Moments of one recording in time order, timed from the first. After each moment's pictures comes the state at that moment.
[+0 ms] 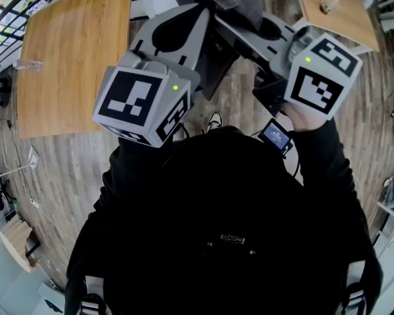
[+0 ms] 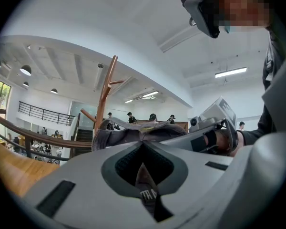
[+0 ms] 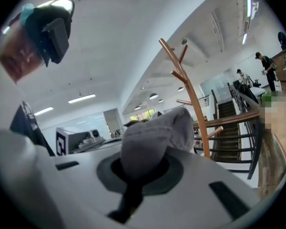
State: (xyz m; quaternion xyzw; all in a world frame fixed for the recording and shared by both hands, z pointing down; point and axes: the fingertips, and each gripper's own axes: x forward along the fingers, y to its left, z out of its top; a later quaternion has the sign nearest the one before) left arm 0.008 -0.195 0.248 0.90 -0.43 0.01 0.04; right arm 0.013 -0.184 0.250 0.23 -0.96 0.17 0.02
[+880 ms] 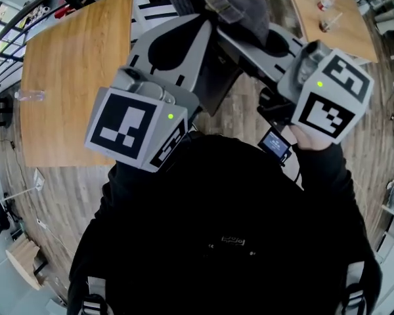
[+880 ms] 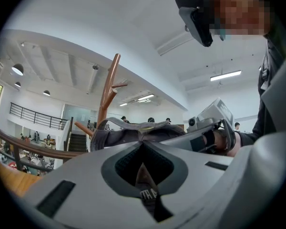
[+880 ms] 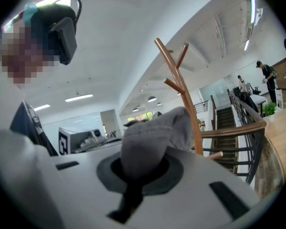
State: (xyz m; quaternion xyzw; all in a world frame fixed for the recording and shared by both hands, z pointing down) left arm -0.033 -0.290 0.216 0.92 -0.39 -0.01 0.02; right arm -0.026 -0.281 0.221 0.26 -0.95 0.15 0.02
